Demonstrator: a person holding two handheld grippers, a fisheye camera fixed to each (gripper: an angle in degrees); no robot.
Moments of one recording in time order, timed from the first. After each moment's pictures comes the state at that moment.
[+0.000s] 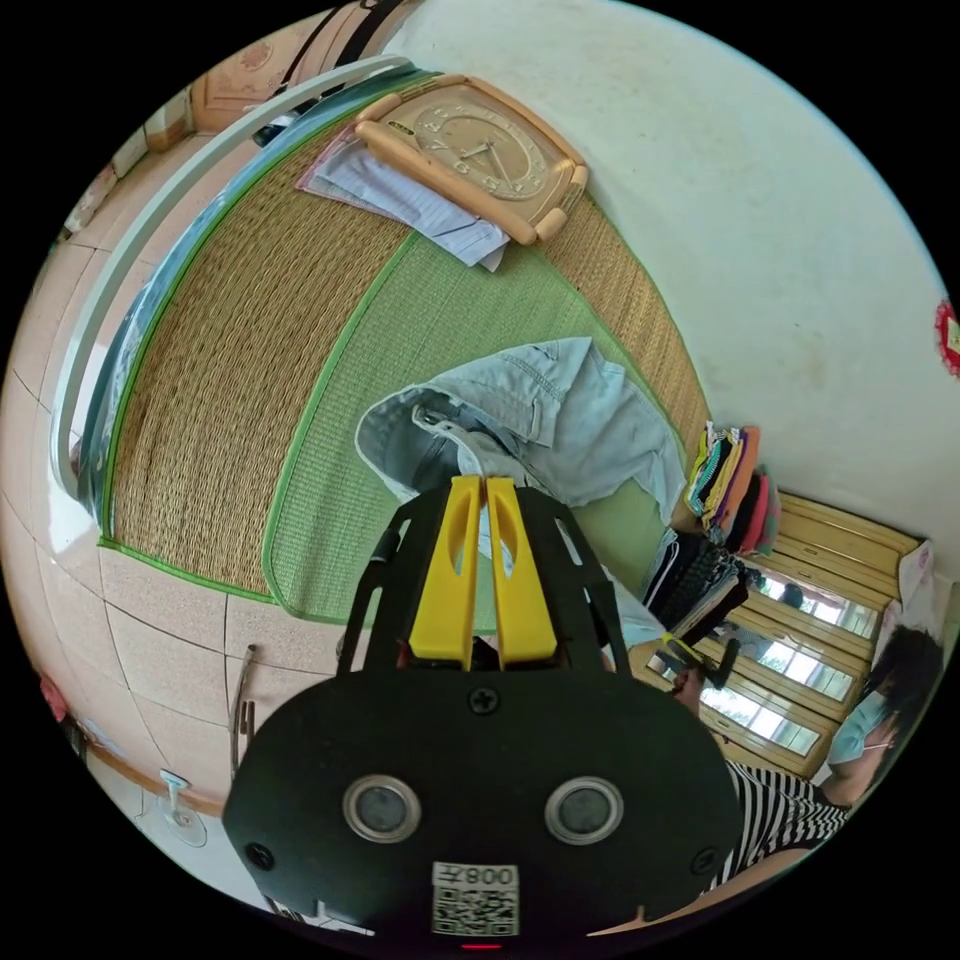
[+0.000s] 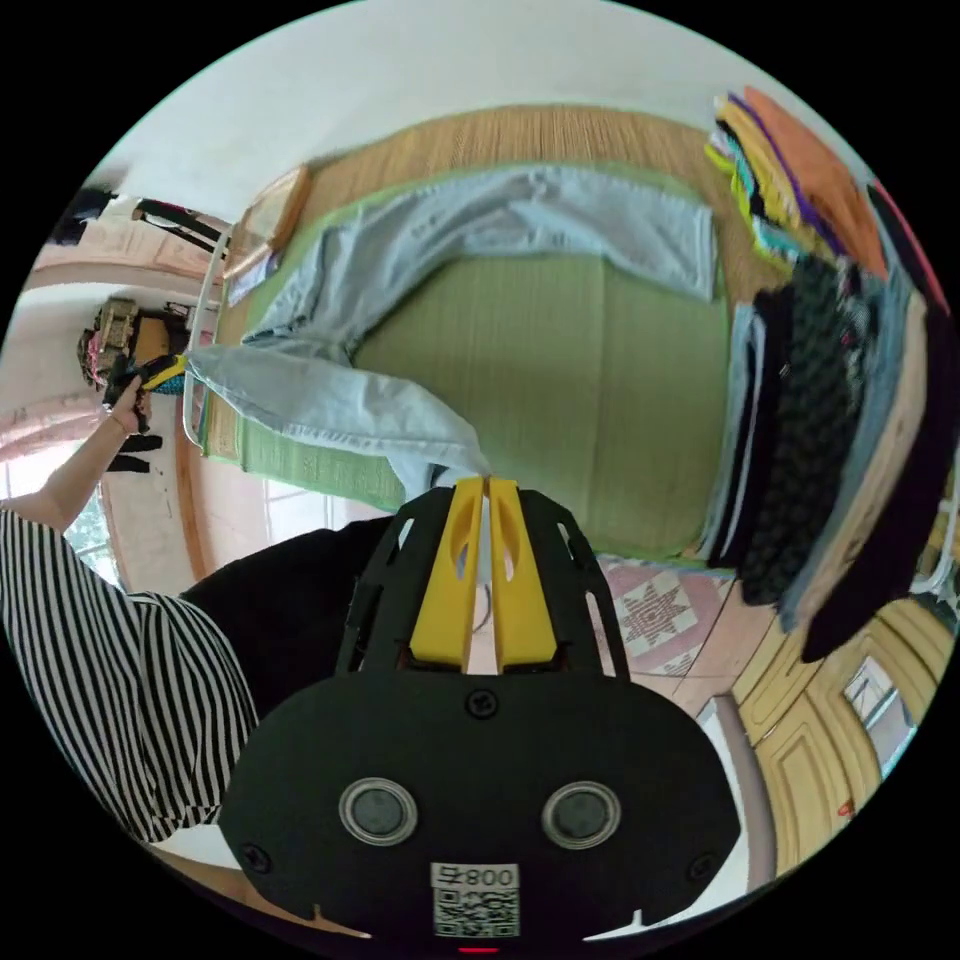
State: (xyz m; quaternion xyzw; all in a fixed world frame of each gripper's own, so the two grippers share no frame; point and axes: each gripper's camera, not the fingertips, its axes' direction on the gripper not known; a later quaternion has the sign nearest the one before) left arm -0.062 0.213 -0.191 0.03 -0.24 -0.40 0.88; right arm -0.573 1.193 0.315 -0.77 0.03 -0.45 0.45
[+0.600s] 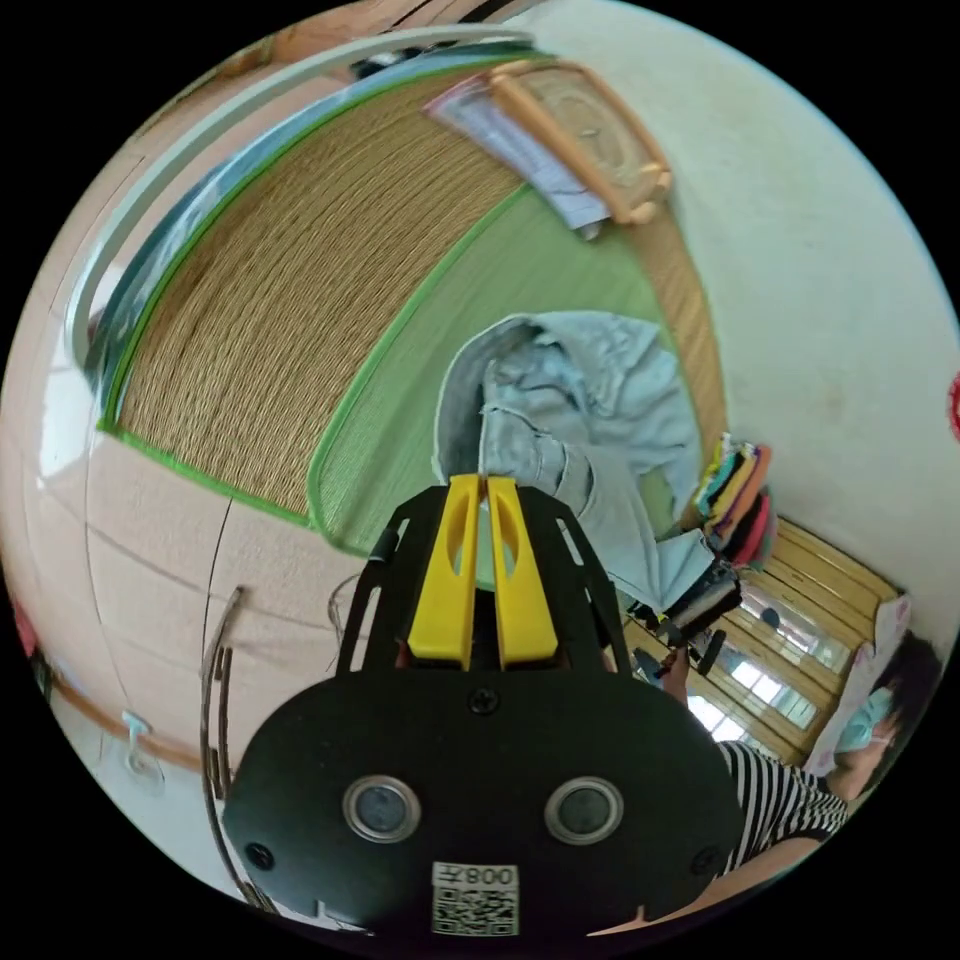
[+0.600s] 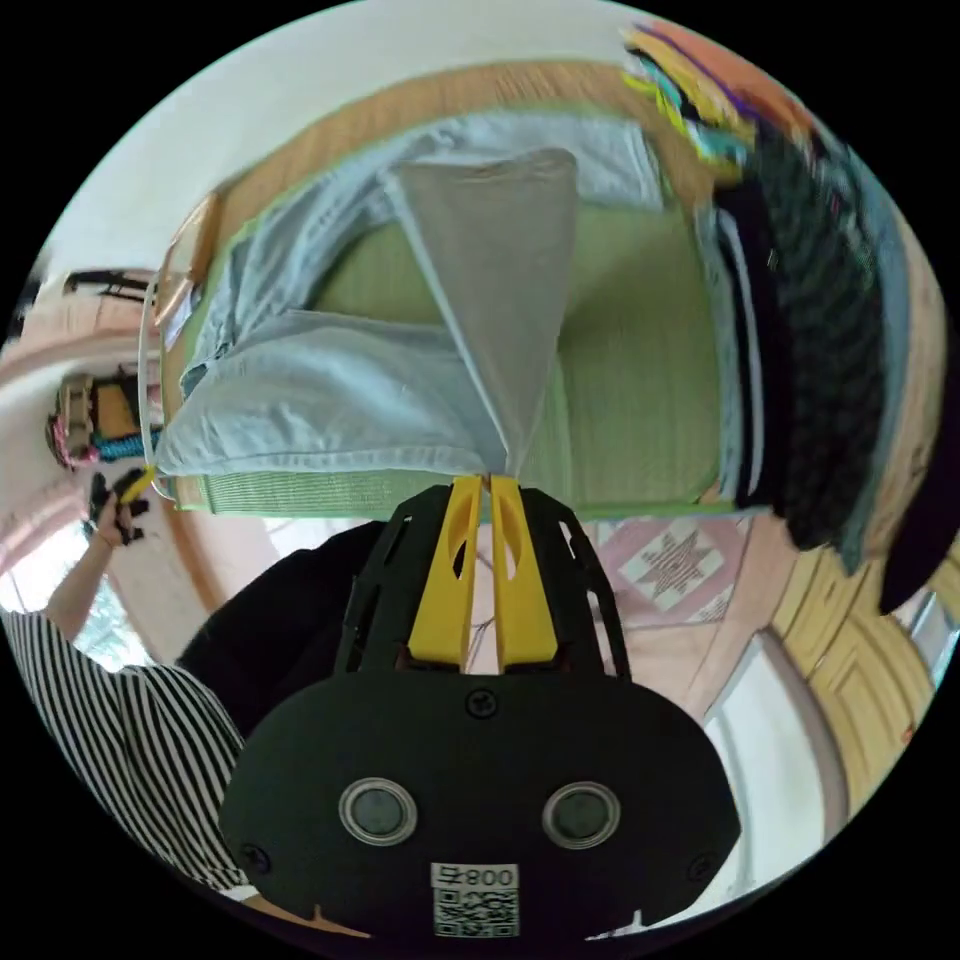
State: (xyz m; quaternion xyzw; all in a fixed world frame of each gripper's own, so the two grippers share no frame) left arm -0.005 0.234 -0.213 0.03 -0.20 -0.48 0.86; right arm -0.501 1.215 0.287 -0.77 0.13 -0.41 0.47
